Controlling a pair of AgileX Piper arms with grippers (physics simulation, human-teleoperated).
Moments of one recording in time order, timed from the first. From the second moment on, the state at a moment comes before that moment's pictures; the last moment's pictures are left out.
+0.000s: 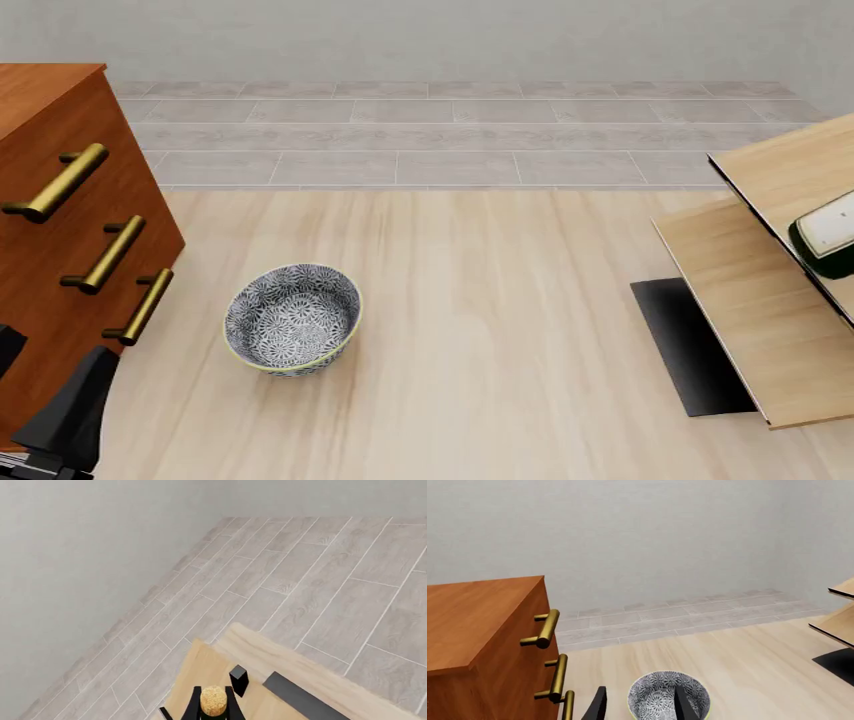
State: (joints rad) left arm -0.20 0.00 -0.15 0.06 0.05; right arm -0.64 1.08 -1.23 0.44 0.48
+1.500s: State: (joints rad) left arm -0.21 0.00 -0.14 0.06 0.06; right arm -0.82 1.28 -1.17 0.29 0.45
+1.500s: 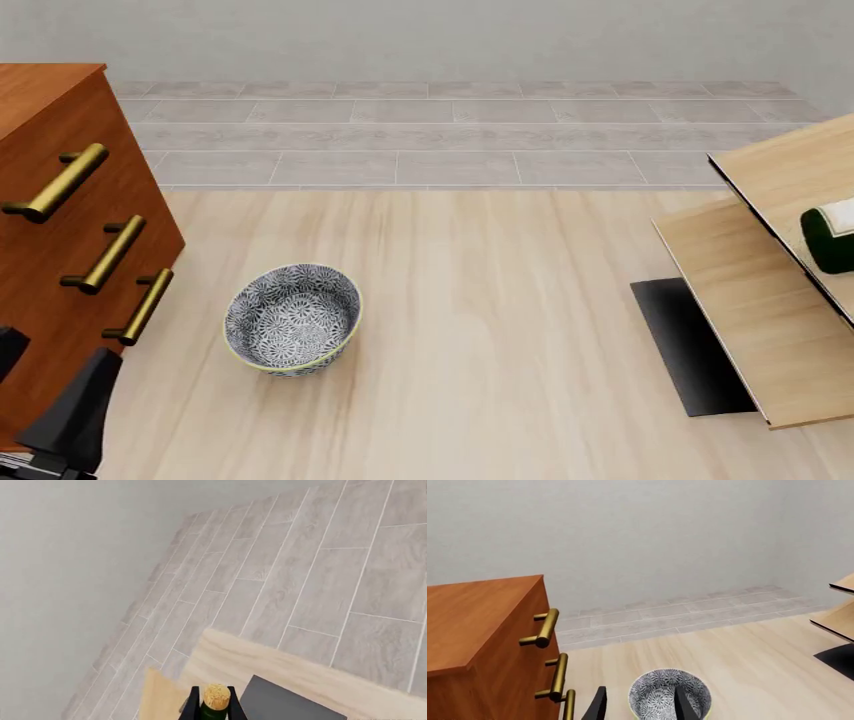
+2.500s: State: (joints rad) left arm -0.20 0.00 -0.14 0.07 0.07; right arm -0.77 1.27 -1.12 0.28 0.51
